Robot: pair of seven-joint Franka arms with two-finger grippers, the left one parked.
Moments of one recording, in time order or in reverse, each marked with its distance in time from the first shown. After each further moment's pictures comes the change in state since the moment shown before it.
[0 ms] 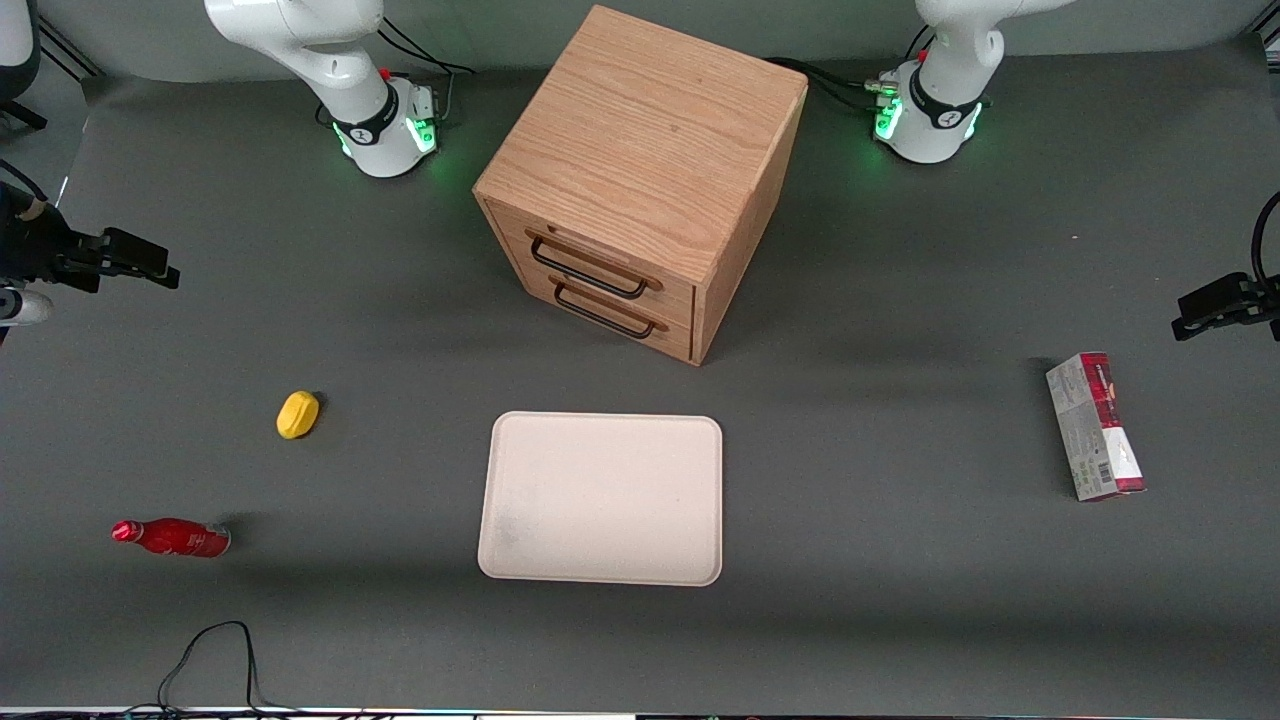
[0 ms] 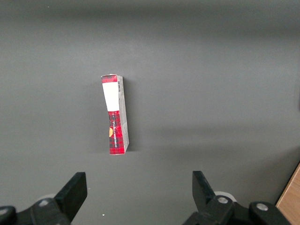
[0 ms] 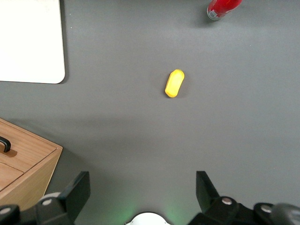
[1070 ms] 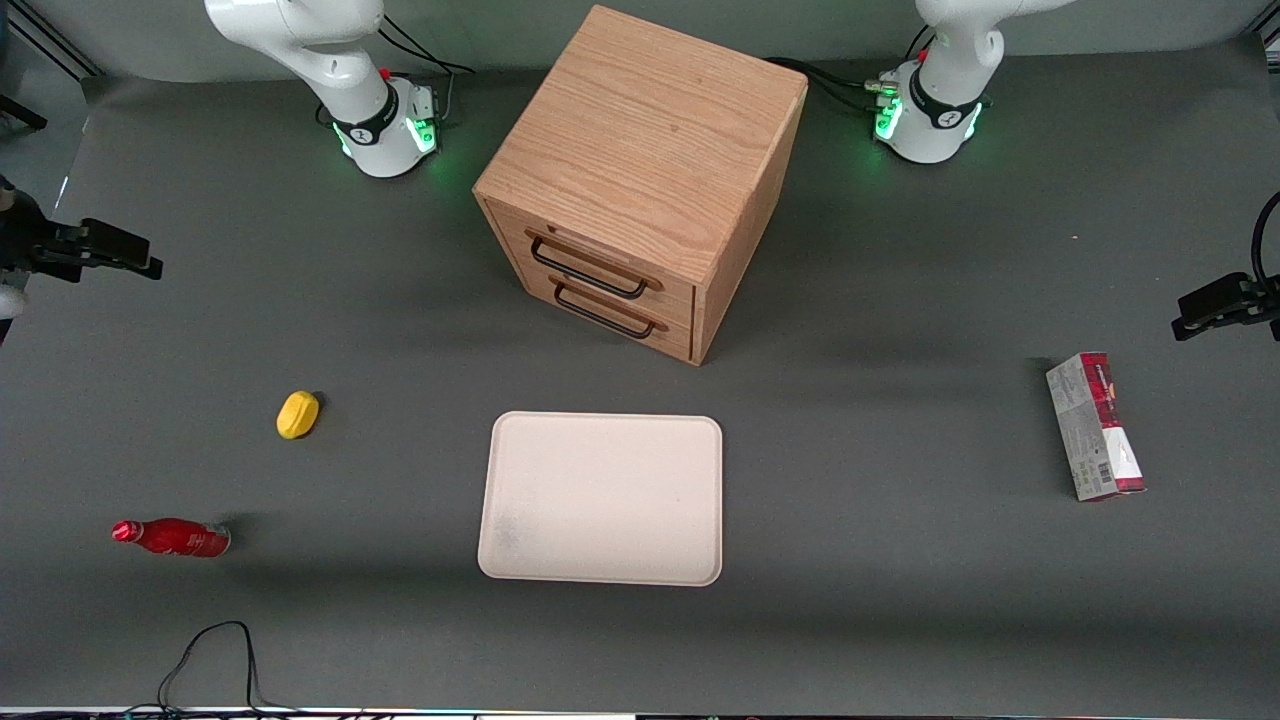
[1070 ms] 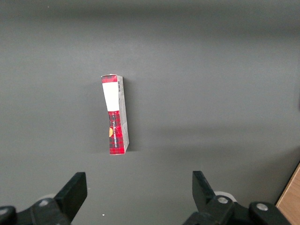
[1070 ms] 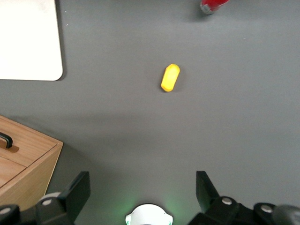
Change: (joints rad) arm -0.022 0.049 -0.008 0.106 0.000 -0.086 0.000
